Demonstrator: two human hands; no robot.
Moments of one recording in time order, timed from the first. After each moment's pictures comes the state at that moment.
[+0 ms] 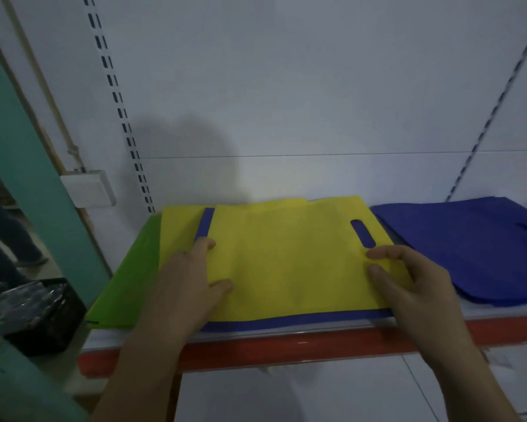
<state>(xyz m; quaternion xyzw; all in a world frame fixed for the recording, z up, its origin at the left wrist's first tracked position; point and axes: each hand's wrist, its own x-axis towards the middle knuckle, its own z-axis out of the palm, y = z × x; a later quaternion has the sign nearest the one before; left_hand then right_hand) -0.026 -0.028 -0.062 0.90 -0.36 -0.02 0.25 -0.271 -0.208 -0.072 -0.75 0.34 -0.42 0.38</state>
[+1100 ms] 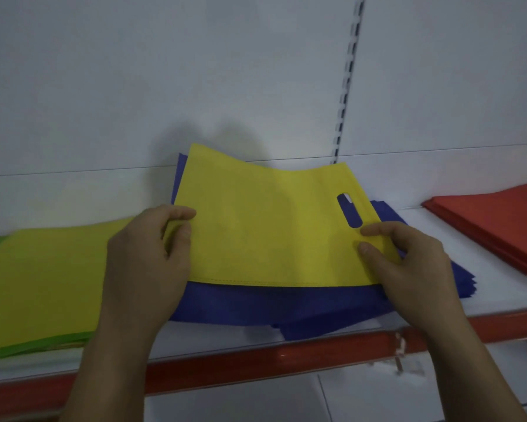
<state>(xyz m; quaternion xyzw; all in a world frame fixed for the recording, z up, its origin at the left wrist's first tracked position) -0.228 -0.220 -0.012 0.78 -0.38 0.17 0.46 -0.455 -0.425 -0.052 -0.77 0.37 -0.42 0.31</state>
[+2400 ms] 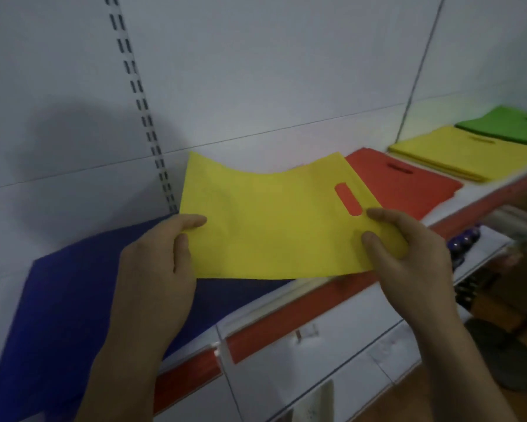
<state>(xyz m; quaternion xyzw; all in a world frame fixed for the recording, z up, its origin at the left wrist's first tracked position) -0.384 -0.390 -0.030 0.71 -0.54 0.03 0.45 -0.646 -0.505 -0.065 -0.67 0.50 -0.51 0.22</state>
